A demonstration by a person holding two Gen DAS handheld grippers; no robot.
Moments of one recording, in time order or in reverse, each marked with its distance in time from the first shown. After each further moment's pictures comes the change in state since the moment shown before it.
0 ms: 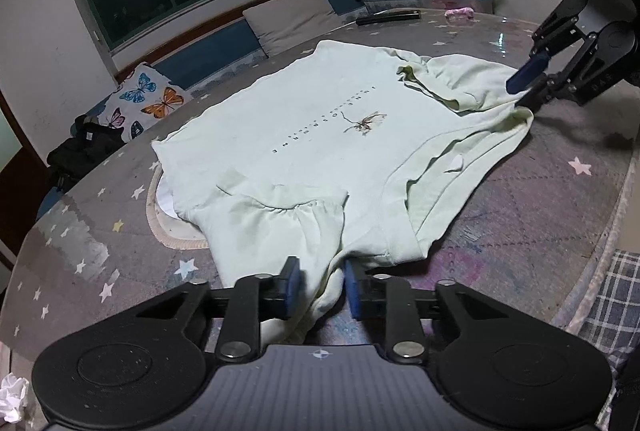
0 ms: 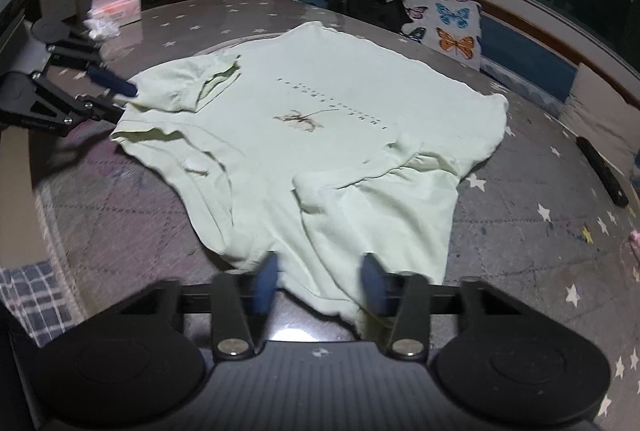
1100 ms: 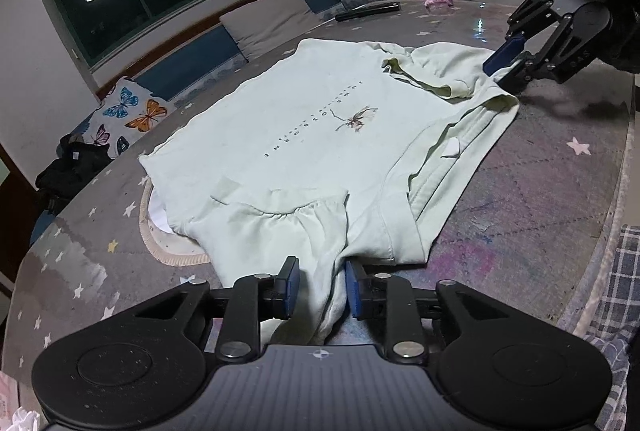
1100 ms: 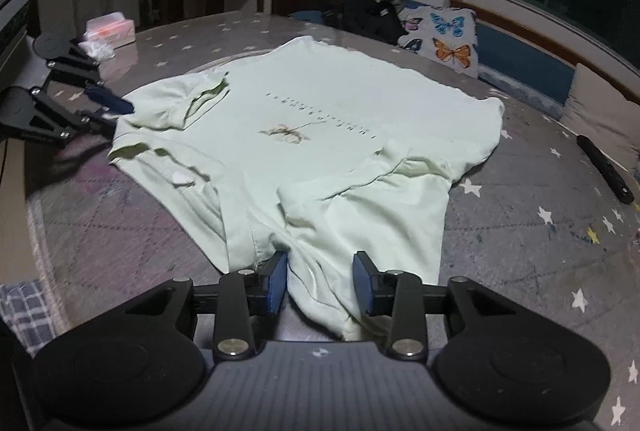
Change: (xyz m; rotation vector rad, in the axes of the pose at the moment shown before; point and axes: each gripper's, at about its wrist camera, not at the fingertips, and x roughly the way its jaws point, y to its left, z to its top) left arm 0.009 0.006 0.003 0.078 0.002 -0.044; right arm 0.006 -0.013 -0.004 0.038 -0.065 0.013
